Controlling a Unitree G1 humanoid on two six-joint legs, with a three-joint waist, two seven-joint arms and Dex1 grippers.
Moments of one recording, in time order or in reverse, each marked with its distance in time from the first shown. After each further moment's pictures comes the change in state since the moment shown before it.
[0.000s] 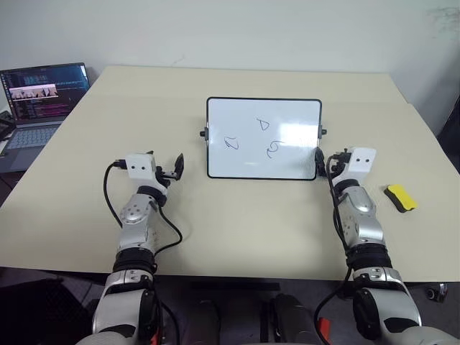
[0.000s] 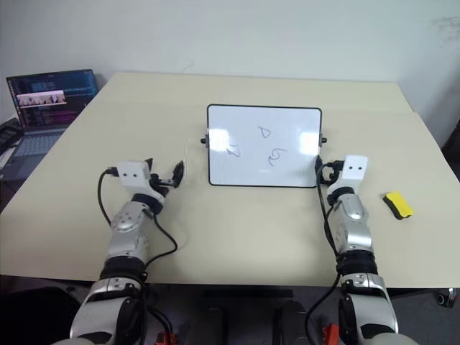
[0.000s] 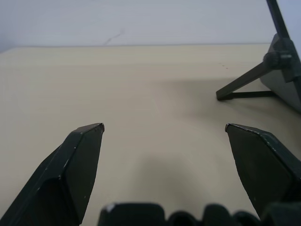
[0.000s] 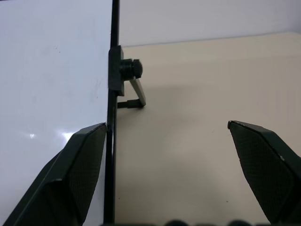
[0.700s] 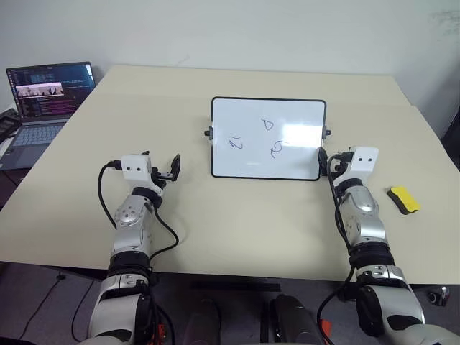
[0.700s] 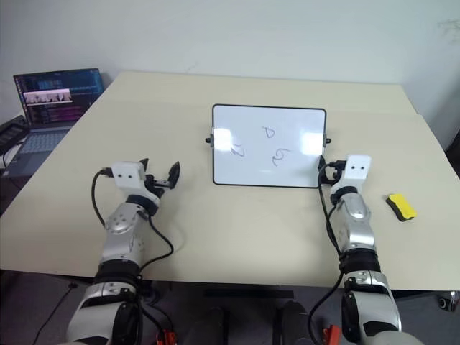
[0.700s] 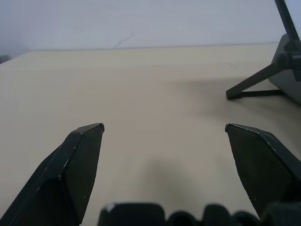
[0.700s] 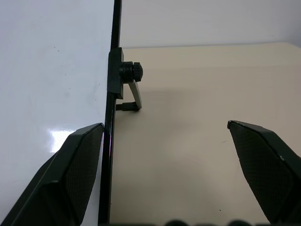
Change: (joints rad) left arm 0.016 0.018 -0.010 -0.052 -0.001 0.024 -0.015; right arm -0.021 -0.044 -0.003 0.060 -0.008 -0.045 0.007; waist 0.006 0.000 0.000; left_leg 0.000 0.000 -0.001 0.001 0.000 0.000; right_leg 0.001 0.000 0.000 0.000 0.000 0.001
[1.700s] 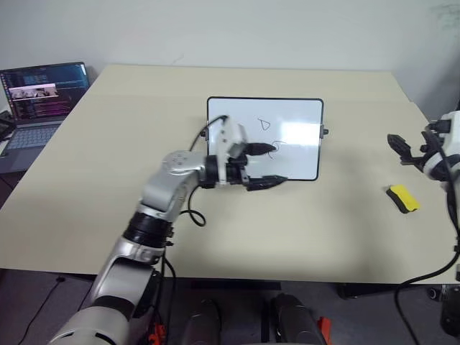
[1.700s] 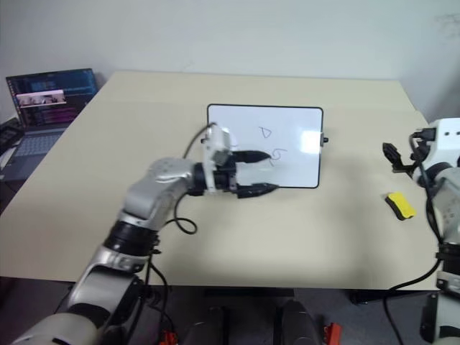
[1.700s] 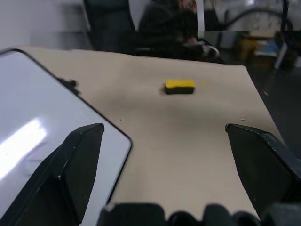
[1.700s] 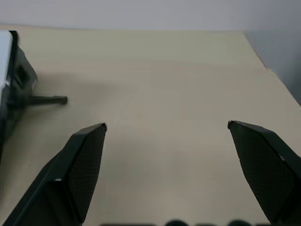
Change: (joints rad) left arm -0.269 -0.005 -0.516 -0.420 -0.183 0.574 -0.709; right arm 0.067 -0.590 -0.160 -0.415 0.248 0.829 0.277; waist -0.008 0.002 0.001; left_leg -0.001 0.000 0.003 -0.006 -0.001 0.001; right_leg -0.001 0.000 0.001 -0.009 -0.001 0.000
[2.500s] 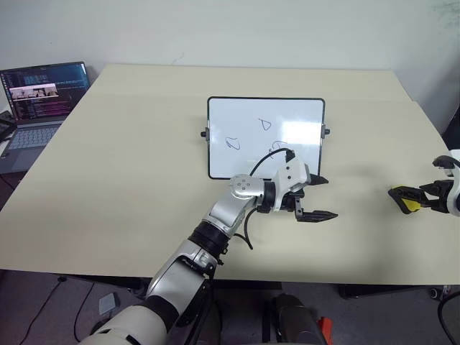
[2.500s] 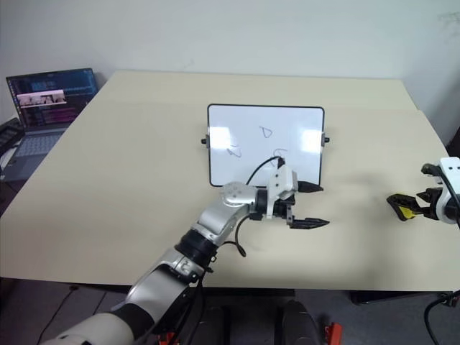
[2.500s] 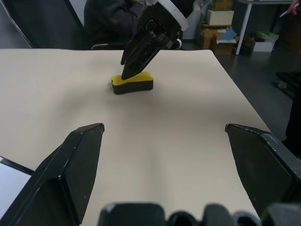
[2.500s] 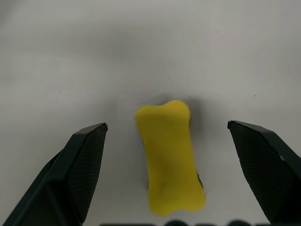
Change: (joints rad) left arm -0.006 -0.315 -0.110 0.296 0.217 -0.276 0.006; right arm 0.039 -0.198 0.156 0.256 -0.060 0.195 0.366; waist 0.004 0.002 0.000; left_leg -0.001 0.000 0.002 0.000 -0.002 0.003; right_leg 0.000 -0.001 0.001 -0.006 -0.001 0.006
